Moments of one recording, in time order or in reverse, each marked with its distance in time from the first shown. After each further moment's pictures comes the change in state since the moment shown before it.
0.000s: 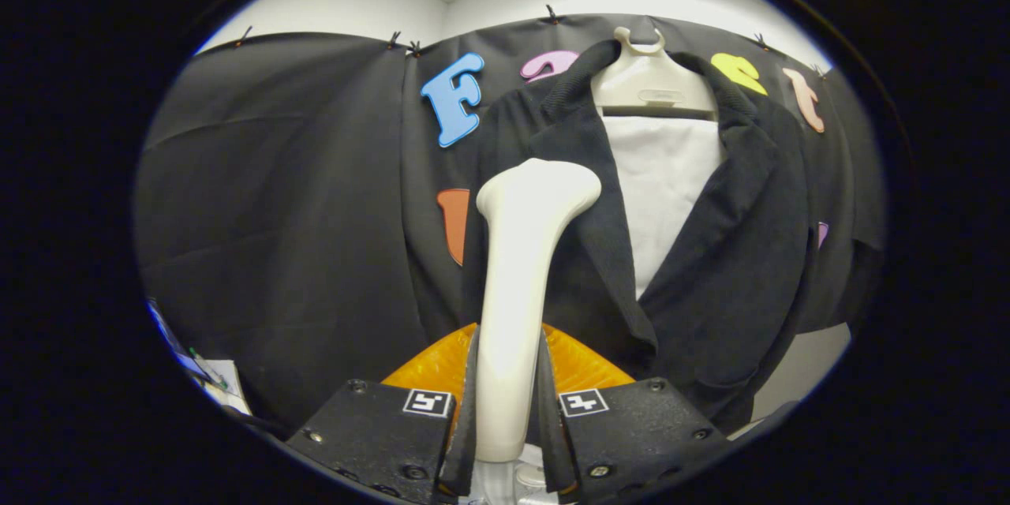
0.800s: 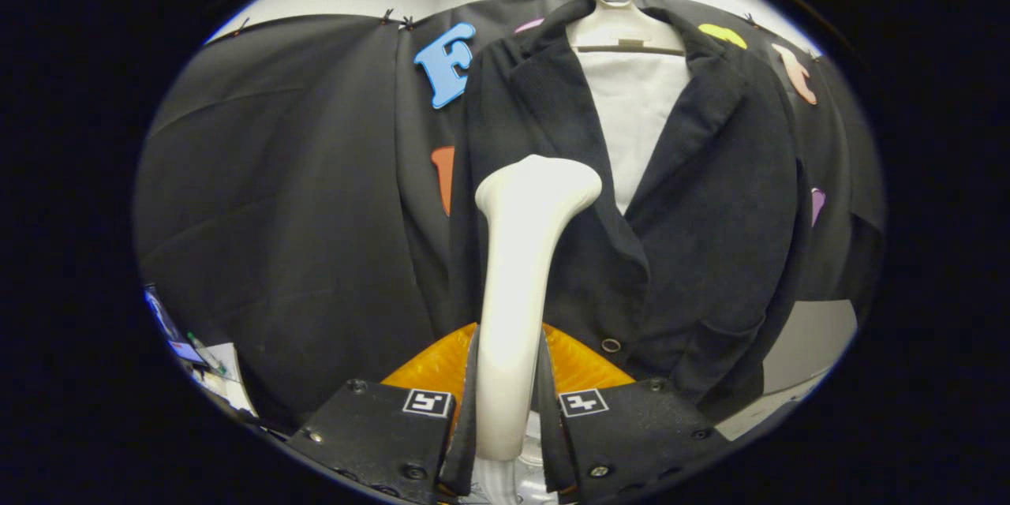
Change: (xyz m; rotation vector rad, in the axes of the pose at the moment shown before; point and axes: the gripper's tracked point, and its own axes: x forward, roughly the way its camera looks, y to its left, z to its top) arm -0.011 -0.017 -0.076 0.020 0.126 -0.006
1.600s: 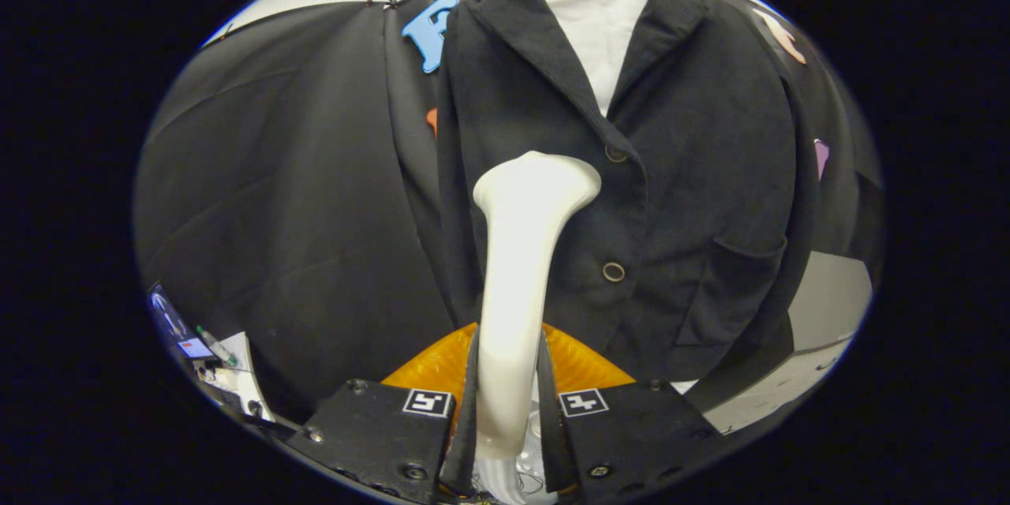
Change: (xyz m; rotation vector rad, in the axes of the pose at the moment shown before) arm 0.003 -0.020 -0.076 0.059 0.137 0.032
